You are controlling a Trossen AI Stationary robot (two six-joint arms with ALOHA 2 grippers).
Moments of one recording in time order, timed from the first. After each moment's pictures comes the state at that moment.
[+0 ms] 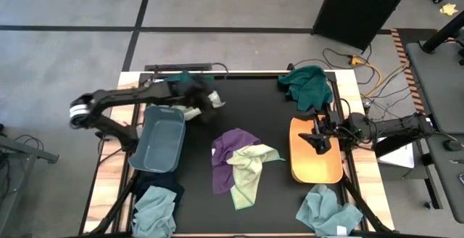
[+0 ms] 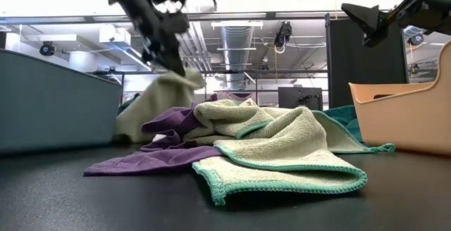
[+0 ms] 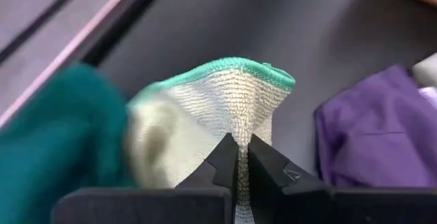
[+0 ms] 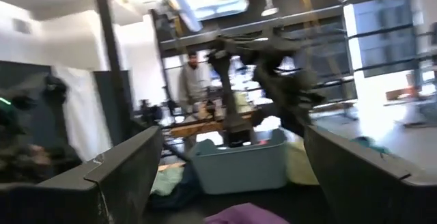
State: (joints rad) left arm 0.35 1.37 1.06 -0.56 -0.13 -0.17; right arm 0.05 0.31 0.02 0.61 0.05 0.16
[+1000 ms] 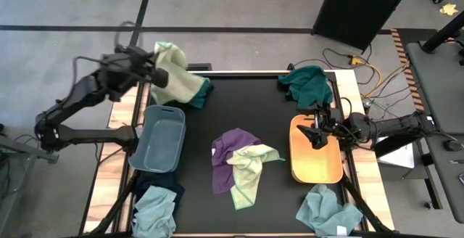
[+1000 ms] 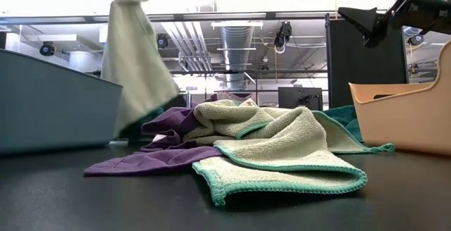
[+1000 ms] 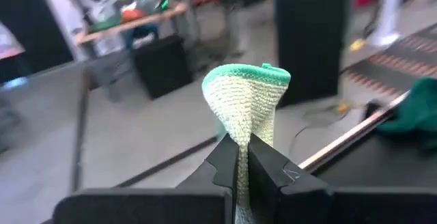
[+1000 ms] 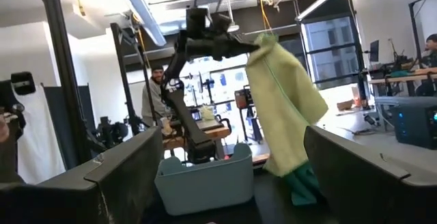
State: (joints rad) left arm 0.44 0.85 1.25 -0.66 -0.64 0.00; right arm 0.05 0.37 0.02 0.71 0.18 0.13
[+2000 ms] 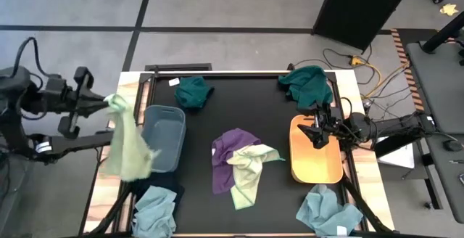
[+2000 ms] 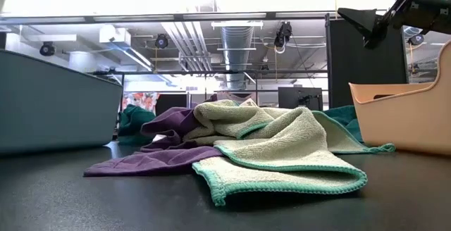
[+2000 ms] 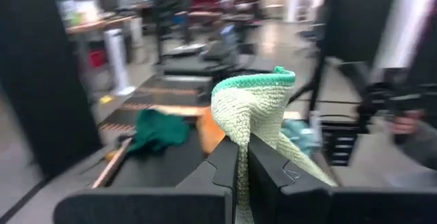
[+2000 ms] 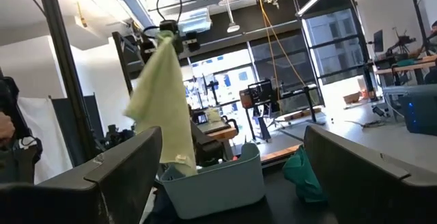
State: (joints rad) left arm 0.43 0.58 1.60 -1.15 0.36 0.03; right arm 0.05 0.37 0.02 0.71 0.19 0.20
